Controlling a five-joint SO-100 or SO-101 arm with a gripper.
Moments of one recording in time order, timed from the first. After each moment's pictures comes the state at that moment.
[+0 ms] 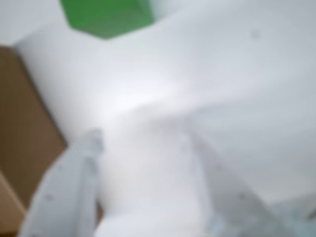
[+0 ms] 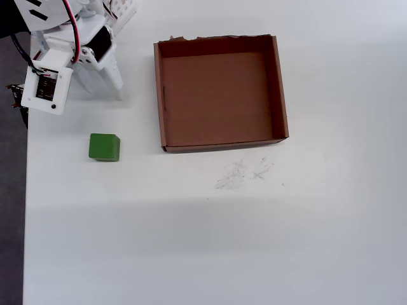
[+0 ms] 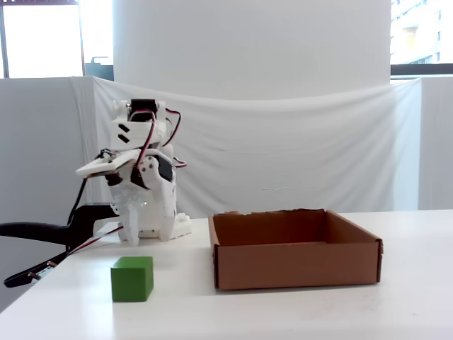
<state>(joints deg) -13.4 182.6 170.5 70.8 -56.2</state>
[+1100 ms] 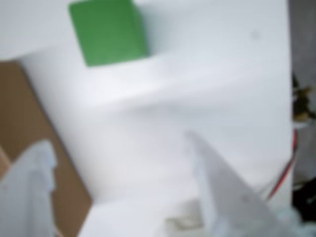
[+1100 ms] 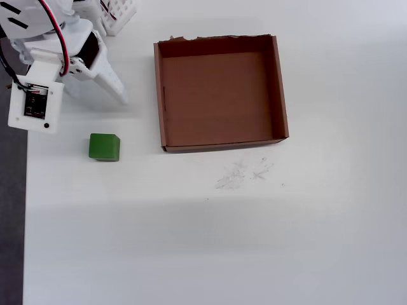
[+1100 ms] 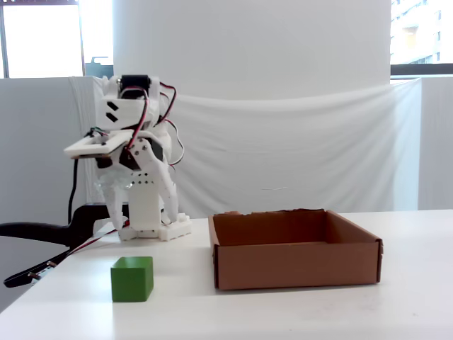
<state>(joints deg) -6.5 151.7 148.5 58.8 -72.2</state>
